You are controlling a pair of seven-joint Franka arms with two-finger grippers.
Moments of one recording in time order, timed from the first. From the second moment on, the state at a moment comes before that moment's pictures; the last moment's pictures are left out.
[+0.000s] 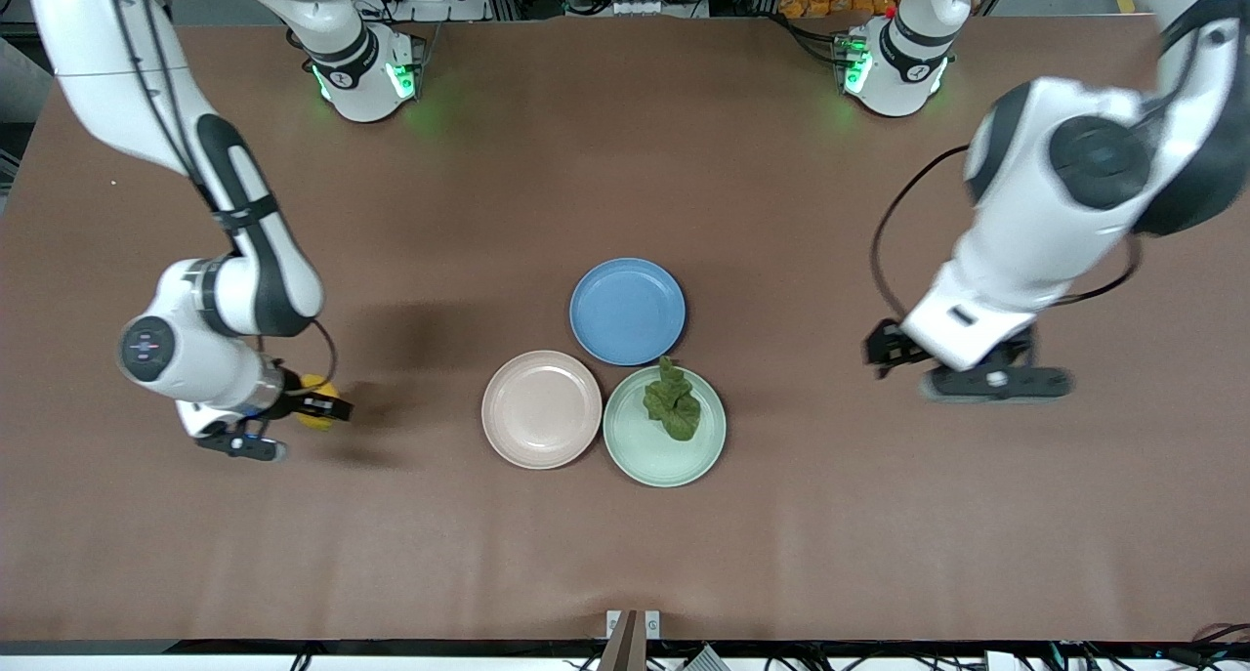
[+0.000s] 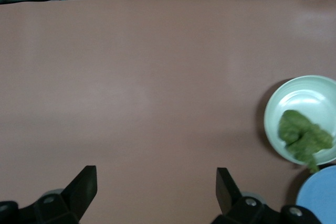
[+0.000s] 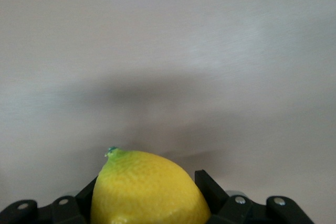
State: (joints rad) left arm -0.18 0.32 -0.15 -1.47 0.15 1.94 -0.31; right arm 0.02 0.60 0.03 -1.76 0.07 2.37 0.22
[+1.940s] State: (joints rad) left arm 0.09 0.10 -0.25 -1.50 0.00 1.61 -0.16; right arm 0.46 0.79 0.03 -1.50 0.07 2.47 0.82
